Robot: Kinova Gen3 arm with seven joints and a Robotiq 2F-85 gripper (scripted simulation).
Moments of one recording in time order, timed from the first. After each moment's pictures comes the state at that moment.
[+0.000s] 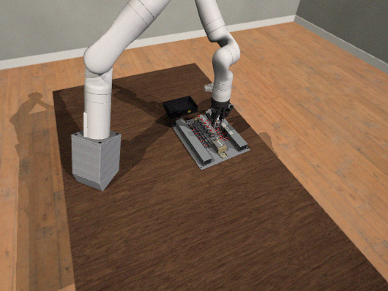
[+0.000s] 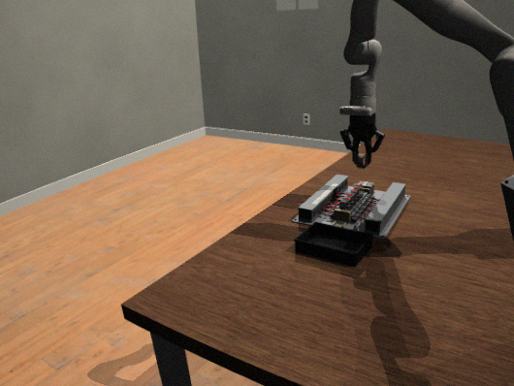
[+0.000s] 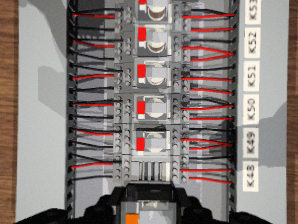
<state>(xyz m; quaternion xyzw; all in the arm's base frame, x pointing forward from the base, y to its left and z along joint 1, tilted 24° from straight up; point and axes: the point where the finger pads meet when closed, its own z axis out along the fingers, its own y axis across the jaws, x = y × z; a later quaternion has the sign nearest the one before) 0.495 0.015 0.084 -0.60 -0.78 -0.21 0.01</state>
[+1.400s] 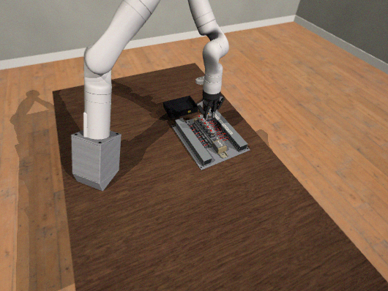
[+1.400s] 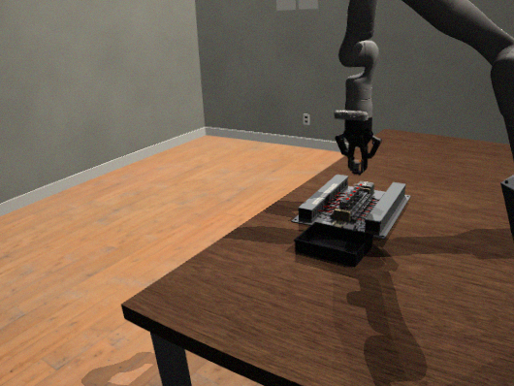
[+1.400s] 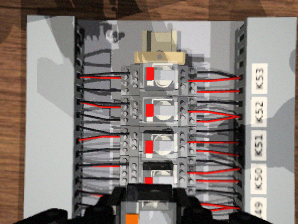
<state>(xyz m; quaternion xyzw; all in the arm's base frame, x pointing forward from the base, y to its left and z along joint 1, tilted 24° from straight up) 0.471 0.069 0.098 -0.60 -0.78 -0.21 0.01</state>
